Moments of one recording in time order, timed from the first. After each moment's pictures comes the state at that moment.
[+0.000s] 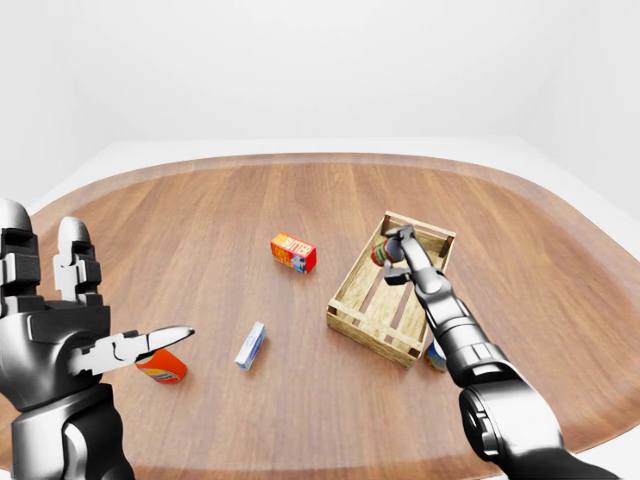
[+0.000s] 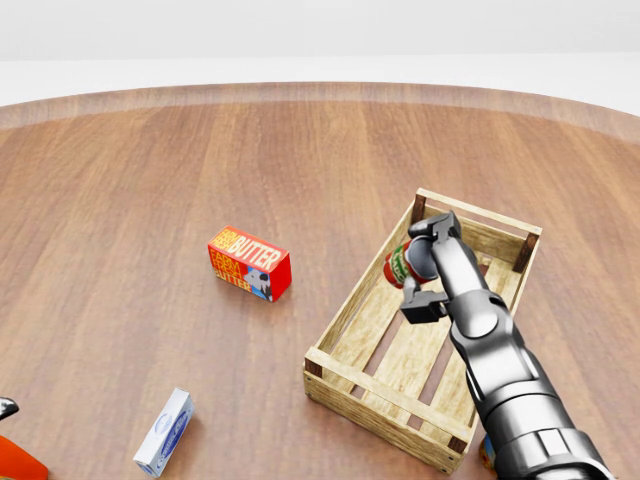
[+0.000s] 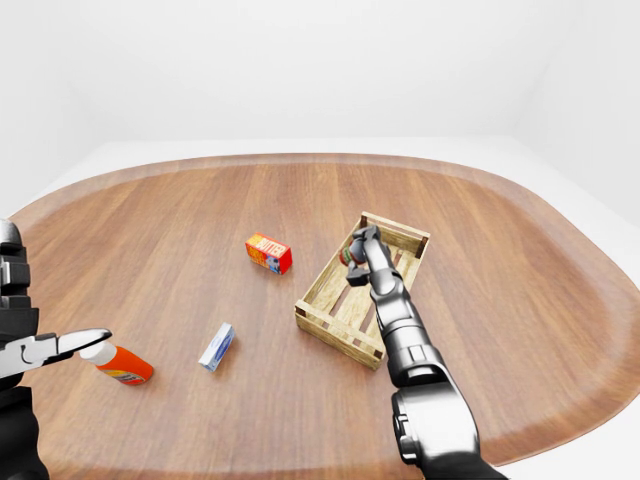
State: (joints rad) left arm 0.14 0.04 0.51 -0.72 -0.40 0.09 -0.12; right arm -0.69 -0.17 -0.03 0.88 -0.36 0.09 0.00
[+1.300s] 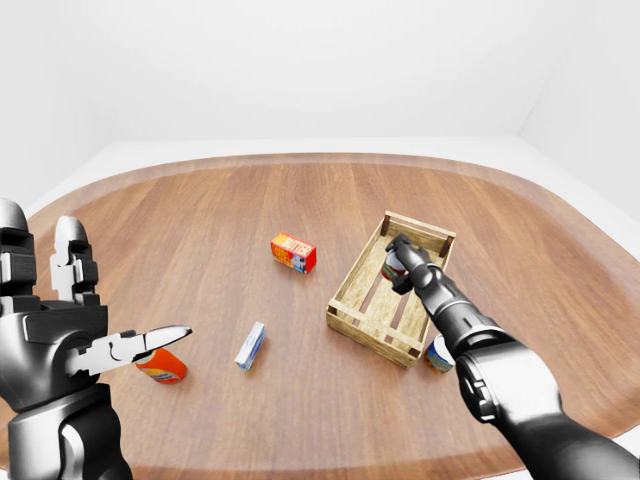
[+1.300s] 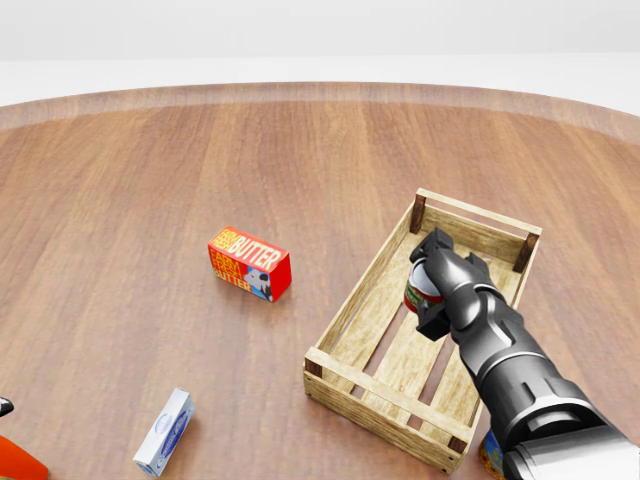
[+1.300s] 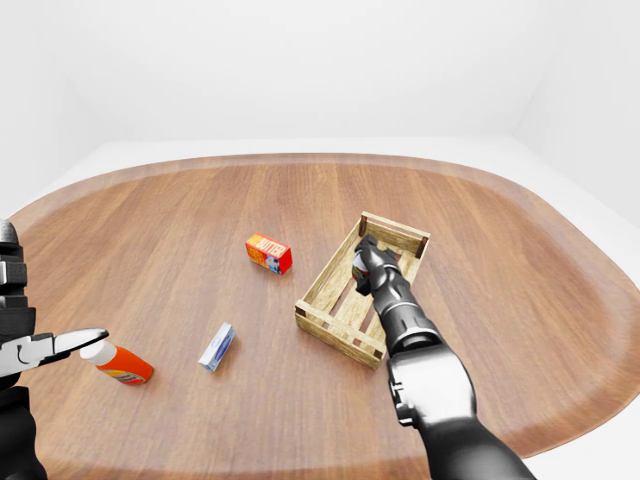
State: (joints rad) left arm 0.14 0.05 0.52 -0.72 -0.41 0.09 -0.12; right arm -0.91 -0.20 0.03 1.30 -0.68 0.09 0.02
